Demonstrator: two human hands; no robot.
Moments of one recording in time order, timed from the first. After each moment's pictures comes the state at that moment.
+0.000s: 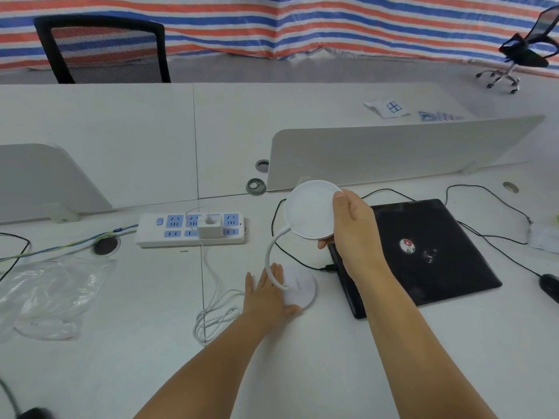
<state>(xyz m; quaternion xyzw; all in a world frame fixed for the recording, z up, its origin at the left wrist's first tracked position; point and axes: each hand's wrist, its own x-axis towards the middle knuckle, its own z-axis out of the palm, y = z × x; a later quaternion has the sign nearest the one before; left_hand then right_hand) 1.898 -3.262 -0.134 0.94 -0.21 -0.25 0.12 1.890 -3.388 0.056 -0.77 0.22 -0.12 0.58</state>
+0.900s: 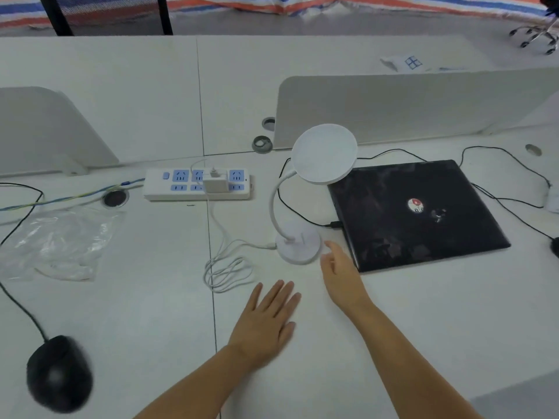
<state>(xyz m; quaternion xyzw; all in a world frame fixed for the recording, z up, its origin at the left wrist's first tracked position) 1.775 -3.207 -0.177 0.92 -0.37 -0.13 0.08 1.797 -3.397 -0.104 -0.87 0.23 0.07 0.43</state>
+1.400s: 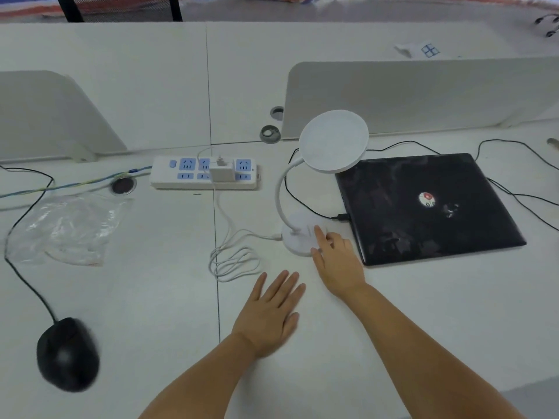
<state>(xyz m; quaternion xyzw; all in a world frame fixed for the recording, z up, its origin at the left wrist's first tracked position) 1.774 -3.208 -0.180 0.92 -0.36 -0.11 0.06 1.817 -3.401 -0.139 -0.98 0.08 0.10 0.13</state>
